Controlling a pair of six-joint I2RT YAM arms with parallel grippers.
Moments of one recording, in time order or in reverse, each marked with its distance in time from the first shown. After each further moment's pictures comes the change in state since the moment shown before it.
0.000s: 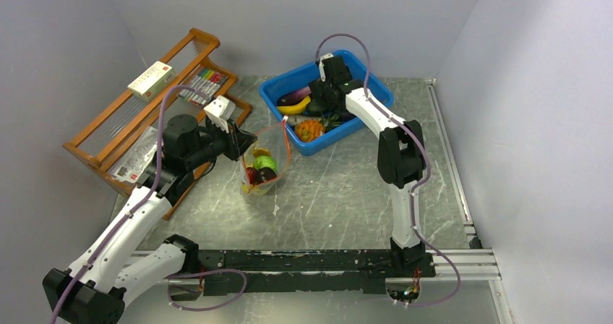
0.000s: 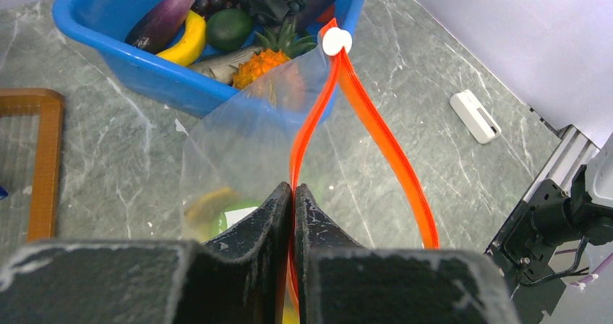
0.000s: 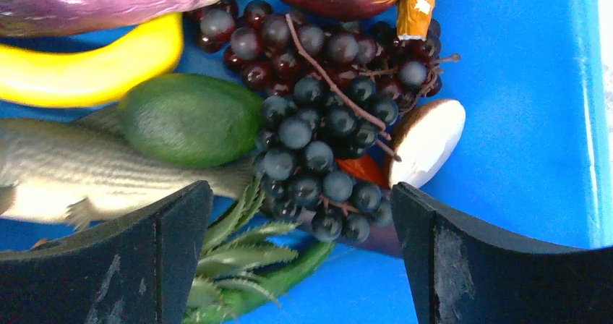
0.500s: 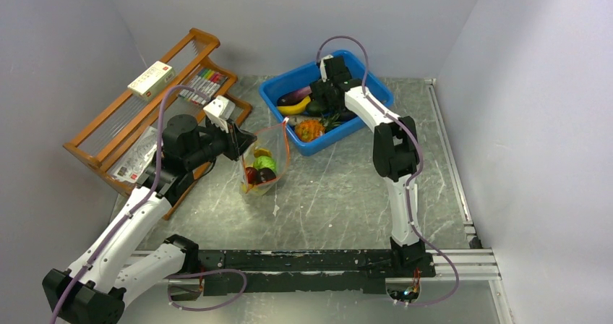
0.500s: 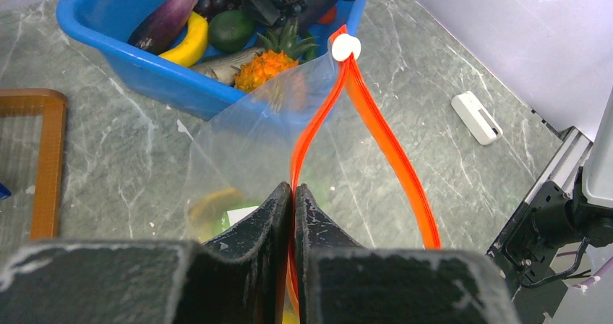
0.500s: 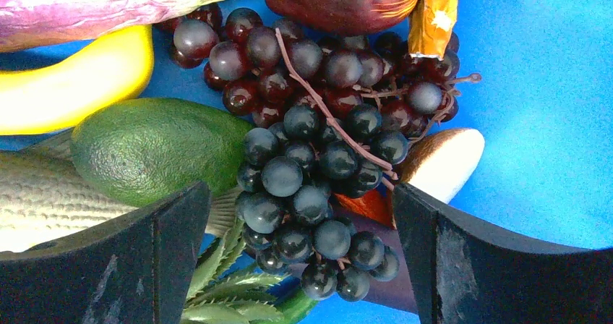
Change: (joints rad) left arm 0.000 -0.004 0.000 0.000 -0.006 0.000; right arm -0.042 0.138 0.115 -0.012 -0.040 -0.026
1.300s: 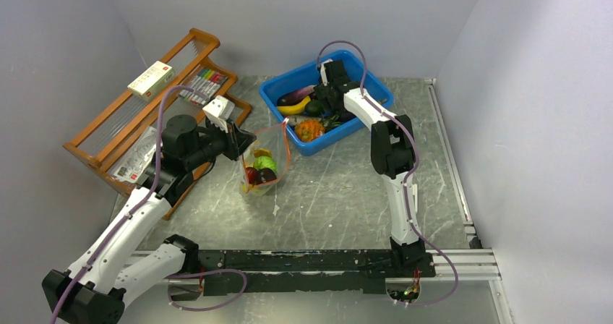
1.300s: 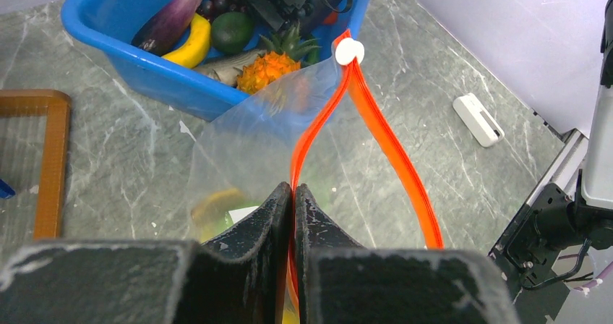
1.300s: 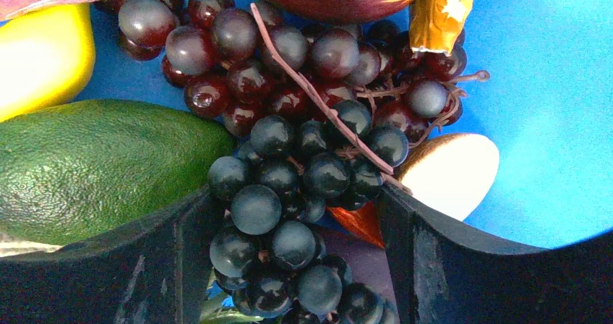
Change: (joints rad) left arm 0.000 -0.003 0.000 0.000 -0.007 0.000; right arm -0.014 0.065 0.017 0.012 0.034 -0.049
